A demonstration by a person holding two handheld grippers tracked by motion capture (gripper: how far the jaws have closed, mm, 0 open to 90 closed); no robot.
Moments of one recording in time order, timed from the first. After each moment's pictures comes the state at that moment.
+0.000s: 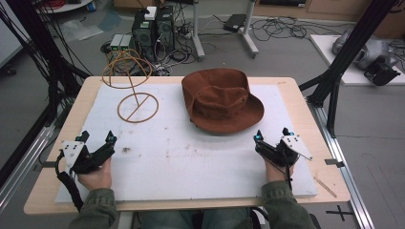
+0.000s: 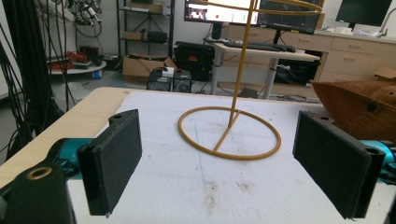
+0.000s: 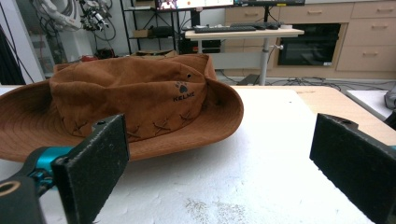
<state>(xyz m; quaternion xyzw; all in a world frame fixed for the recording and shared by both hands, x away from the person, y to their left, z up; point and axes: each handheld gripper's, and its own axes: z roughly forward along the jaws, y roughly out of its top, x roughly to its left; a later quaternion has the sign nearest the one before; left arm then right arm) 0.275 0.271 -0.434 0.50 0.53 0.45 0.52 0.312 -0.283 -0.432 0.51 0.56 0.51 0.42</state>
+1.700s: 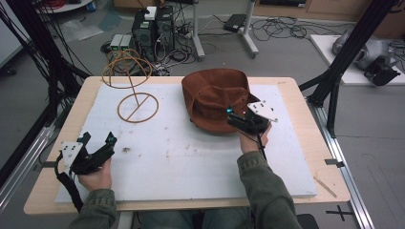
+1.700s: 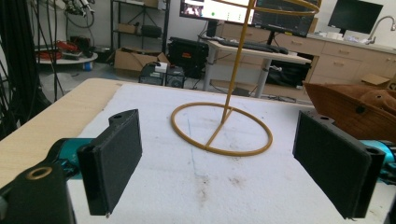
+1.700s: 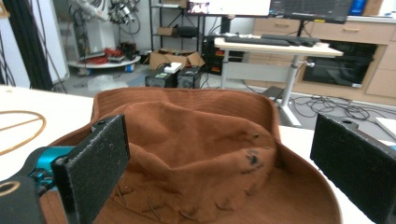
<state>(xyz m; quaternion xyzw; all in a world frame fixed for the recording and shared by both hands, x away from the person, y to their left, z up) 0.275 0.273 -0.438 0.49 0.54 0.42 0.54 0.390 -0.199 -0.387 0.46 0.61 0.50 0.41</state>
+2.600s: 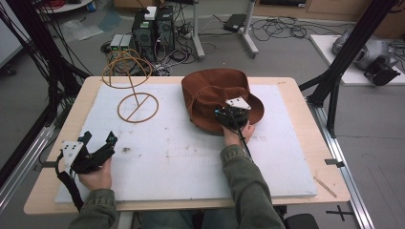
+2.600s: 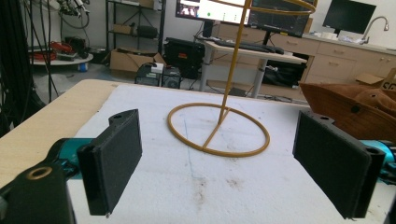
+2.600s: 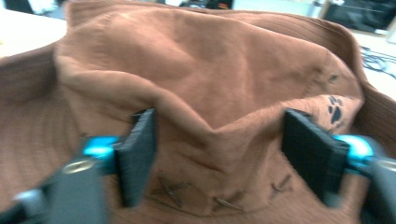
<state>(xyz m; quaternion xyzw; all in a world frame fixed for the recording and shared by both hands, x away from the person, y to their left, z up) 0.277 0.274 -0.438 0.49 0.53 0.42 0.54 0.445 -0.160 -0.432 0.48 0.68 0.42 0.36</state>
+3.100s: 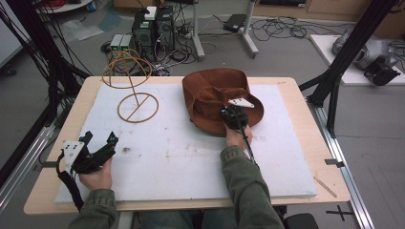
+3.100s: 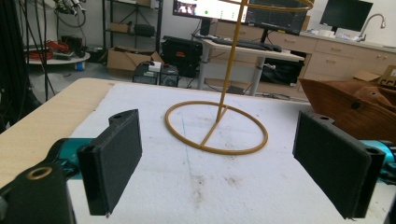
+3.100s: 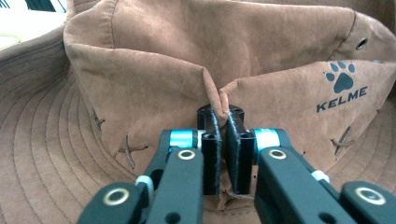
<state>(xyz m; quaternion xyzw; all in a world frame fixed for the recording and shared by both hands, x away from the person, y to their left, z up) 0.278 0.273 -0.439 0.50 0.53 0.42 0.54 0.452 -0.168 -0.440 0.52 0.68 0.42 0.29</state>
